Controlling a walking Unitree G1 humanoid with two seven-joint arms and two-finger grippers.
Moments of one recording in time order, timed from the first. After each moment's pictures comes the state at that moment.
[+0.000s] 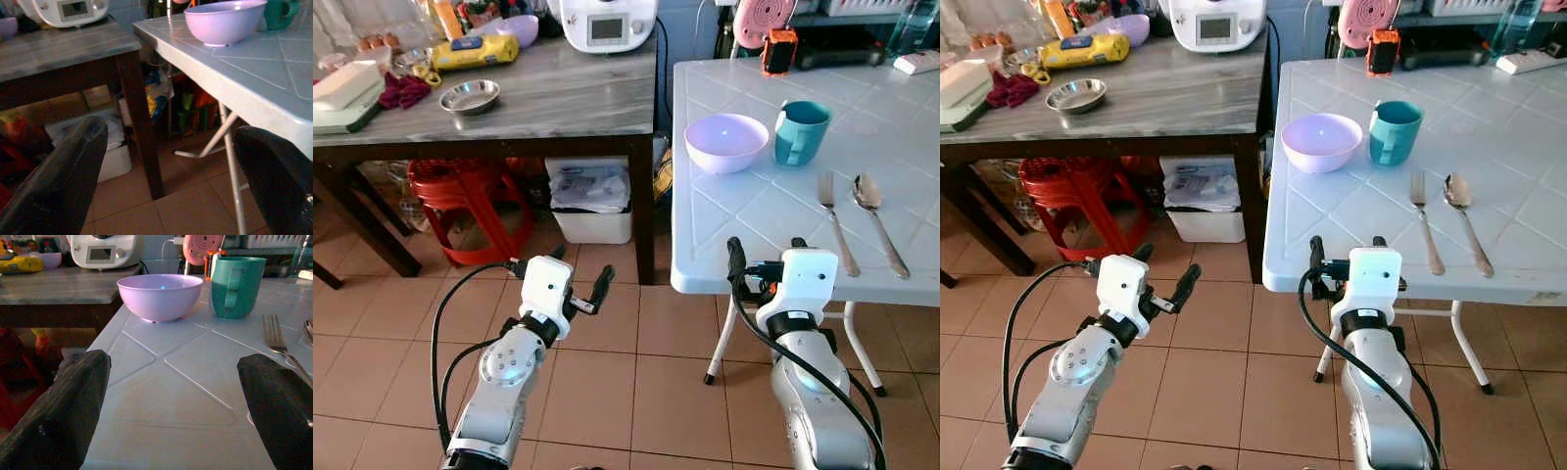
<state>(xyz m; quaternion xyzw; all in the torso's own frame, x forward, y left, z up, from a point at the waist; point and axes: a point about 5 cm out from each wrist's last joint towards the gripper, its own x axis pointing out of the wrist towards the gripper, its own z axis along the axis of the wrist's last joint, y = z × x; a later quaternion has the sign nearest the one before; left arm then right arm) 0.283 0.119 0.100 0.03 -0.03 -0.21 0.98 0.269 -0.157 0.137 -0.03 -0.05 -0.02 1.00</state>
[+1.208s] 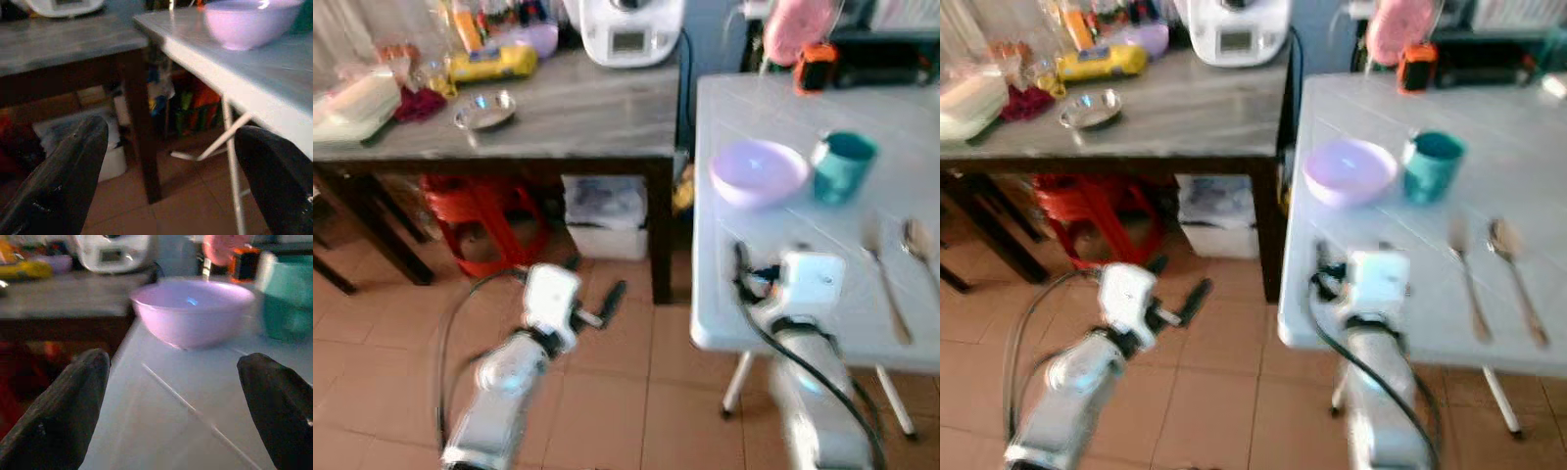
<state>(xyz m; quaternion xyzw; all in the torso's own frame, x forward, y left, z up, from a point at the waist) 0.274 0.120 0.093 0.02 -0.01 -0.25 0.97 0.271 -0.149 0.140 -0.01 -0.06 -0.01 1.00</state>
